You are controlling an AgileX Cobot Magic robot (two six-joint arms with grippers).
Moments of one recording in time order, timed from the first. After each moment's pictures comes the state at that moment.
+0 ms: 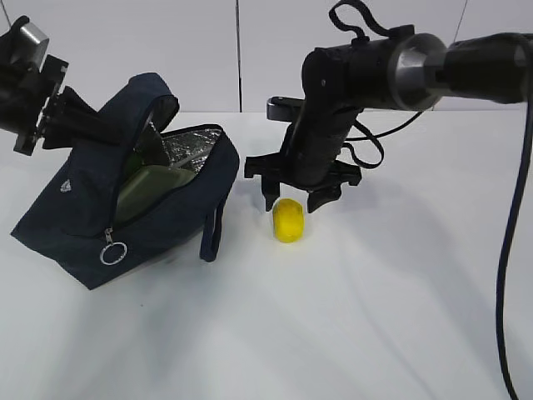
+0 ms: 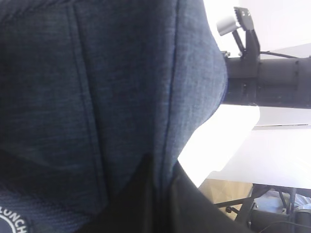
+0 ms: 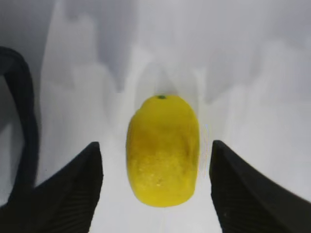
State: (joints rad) left arm 0.06 1.90 -1.32 -1.13 1.19 0.73; right arm 0.45 2.25 -1.78 0.07 0.88 0.41
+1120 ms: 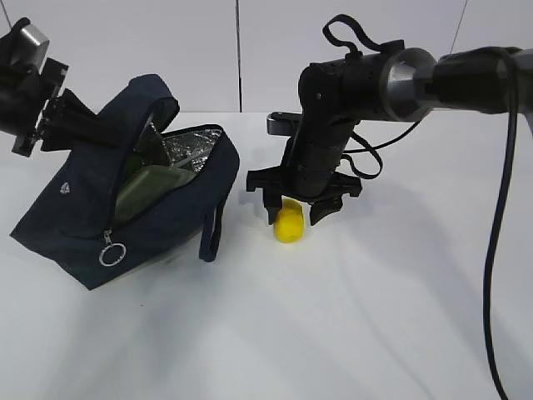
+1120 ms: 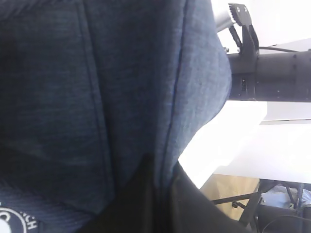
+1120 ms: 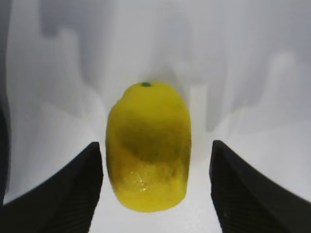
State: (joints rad) left arm 0.06 1.90 -1.32 -1.11 1.19 0.73; right arm 0.45 2.28 -1.78 0.06 0.91 0.41
